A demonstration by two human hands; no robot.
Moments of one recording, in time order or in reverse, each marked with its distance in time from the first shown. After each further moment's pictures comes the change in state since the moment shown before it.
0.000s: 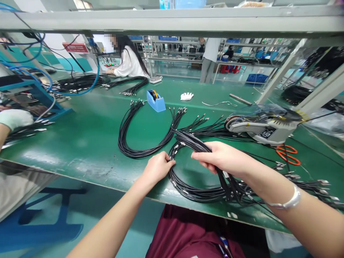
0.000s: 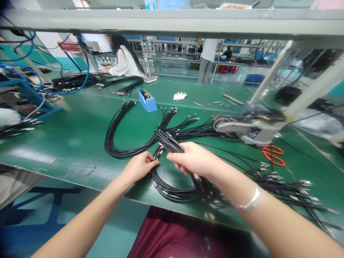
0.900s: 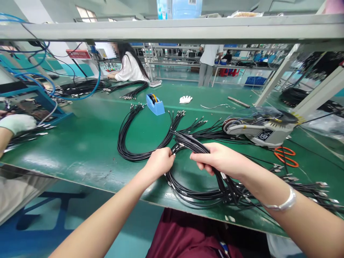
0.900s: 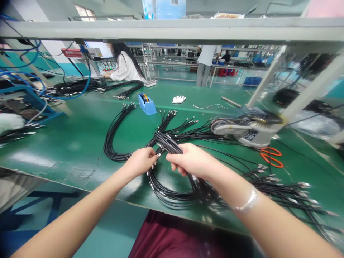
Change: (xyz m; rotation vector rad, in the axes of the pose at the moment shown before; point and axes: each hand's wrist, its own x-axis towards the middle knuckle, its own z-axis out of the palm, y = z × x) left_hand 0.008 0.031 -0.012 -0.168 -0.123 -0.001; right_hand -0.001 -0.001 -0.004 0.068 0.018 0.005
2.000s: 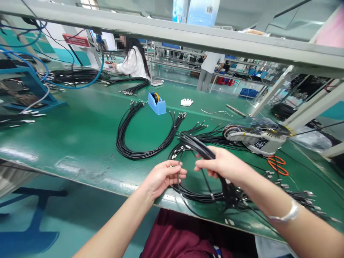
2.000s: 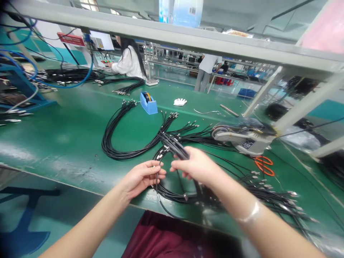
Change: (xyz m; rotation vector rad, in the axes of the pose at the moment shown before) left_hand -0.036 -0.028 0.019 -1.261 -0.328 -0.157; right_hand 0.002 0.000 0.017 -0.096 0.140 0.067
